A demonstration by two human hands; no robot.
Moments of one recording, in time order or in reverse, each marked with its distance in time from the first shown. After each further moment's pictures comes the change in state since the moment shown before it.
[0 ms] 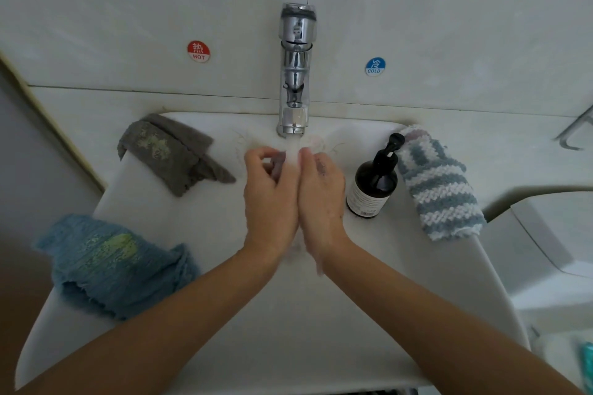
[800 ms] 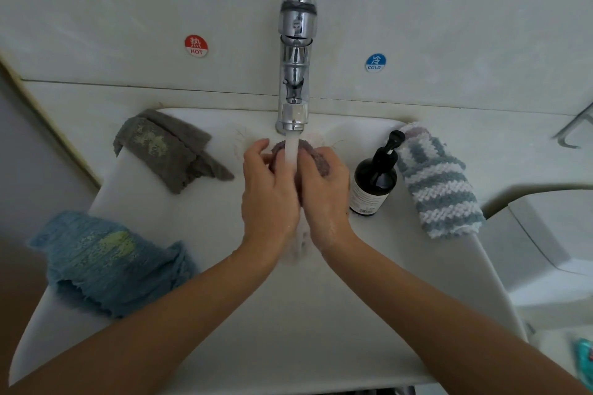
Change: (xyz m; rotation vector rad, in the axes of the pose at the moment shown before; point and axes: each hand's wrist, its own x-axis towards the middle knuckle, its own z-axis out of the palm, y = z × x) left_hand 0.005 -0.006 0.001 0.097 -0.033 0.060; right_hand 0.003 0.000 -0.006 -0.036 -0.026 -0.085
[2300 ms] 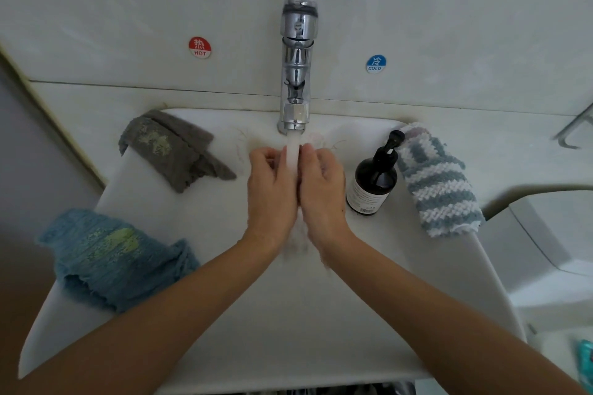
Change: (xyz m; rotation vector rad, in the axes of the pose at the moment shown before) left_hand 0.003 0.002 0.000 -0.076 -0.018 -0.061; right_hand 0.000 0.004 0.003 0.002 0.014 0.024
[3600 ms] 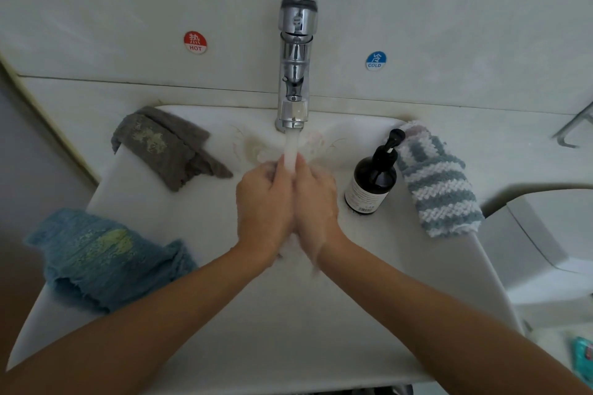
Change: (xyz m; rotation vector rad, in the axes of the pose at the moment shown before) left_hand -0.003 -0.007 -0.006 0.078 0.056 0.002; right_hand 0.001 0.013 -0.001 -0.089 -0.119 0.097
